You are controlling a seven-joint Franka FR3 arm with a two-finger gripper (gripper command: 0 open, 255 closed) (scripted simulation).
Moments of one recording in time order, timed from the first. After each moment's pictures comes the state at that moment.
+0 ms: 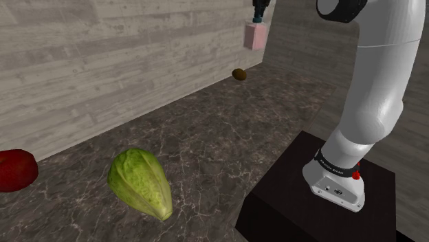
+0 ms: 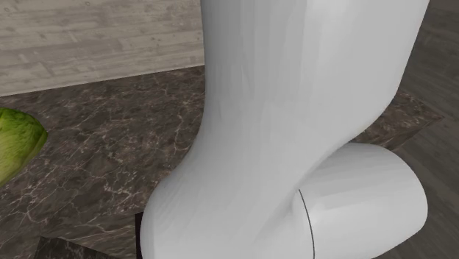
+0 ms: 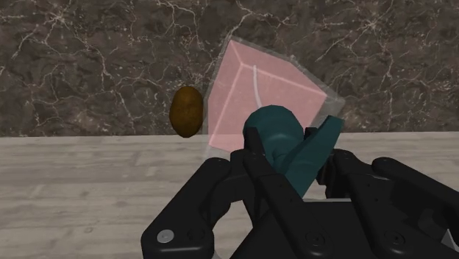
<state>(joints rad) -0.18 0.36 -0.43 -1.03 0.19 1.35 -0.48</state>
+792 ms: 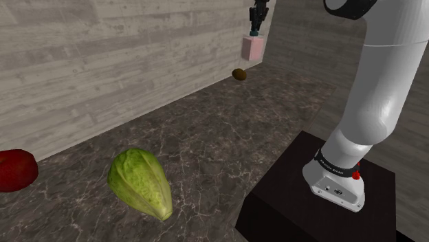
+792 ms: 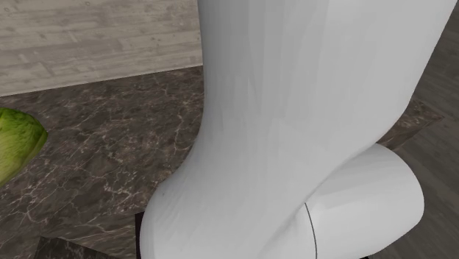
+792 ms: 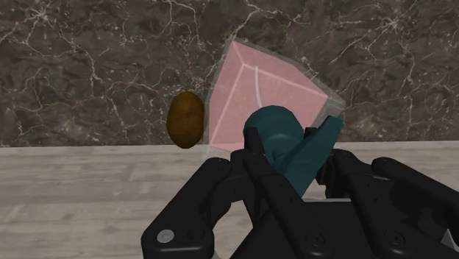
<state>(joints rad) -0.13 0.30 -0.43 -1.28 0.16 1.54 -0.48</state>
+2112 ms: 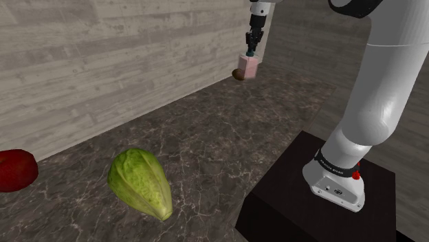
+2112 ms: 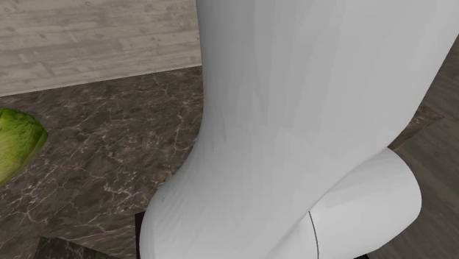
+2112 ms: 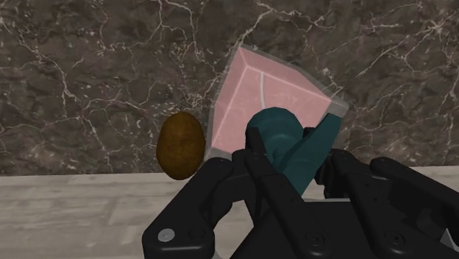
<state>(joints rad) -0.10 0.26 -0.42 -1.60 0.15 1.83 -0.49</state>
